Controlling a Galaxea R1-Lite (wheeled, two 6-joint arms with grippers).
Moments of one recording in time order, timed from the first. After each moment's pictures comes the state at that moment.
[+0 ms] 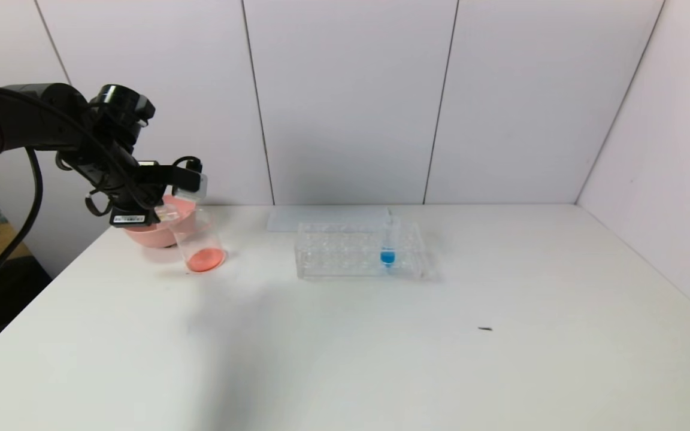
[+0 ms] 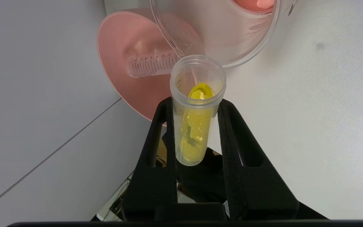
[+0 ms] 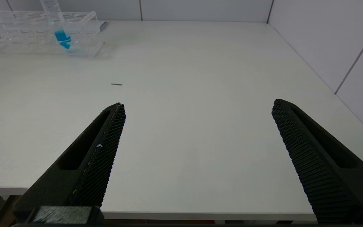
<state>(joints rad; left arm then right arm) -0.01 2.10 -1.97 0.76 0.14 1.44 0.00 0.00 0.00 0.00 0.00 0.00</state>
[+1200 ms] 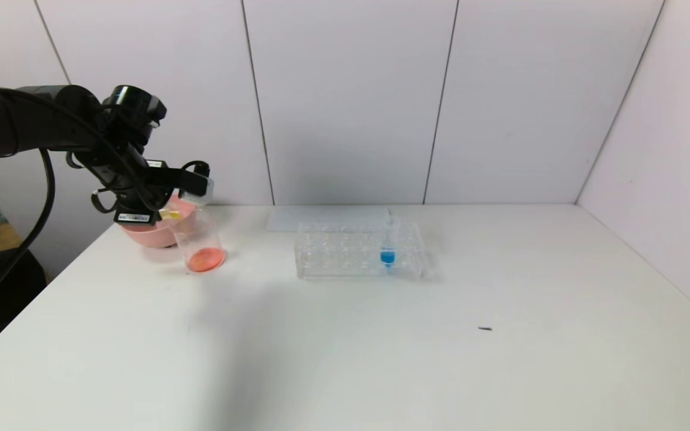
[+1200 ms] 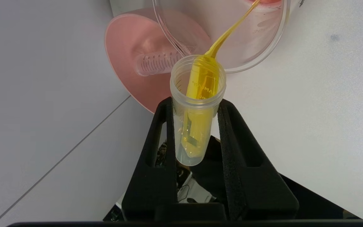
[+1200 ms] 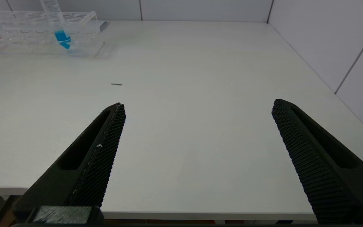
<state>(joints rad) -0.04 2.12 -1.99 0.76 0.22 1.49 0.00 0.00 0.00 0.00 0.00 0.00</state>
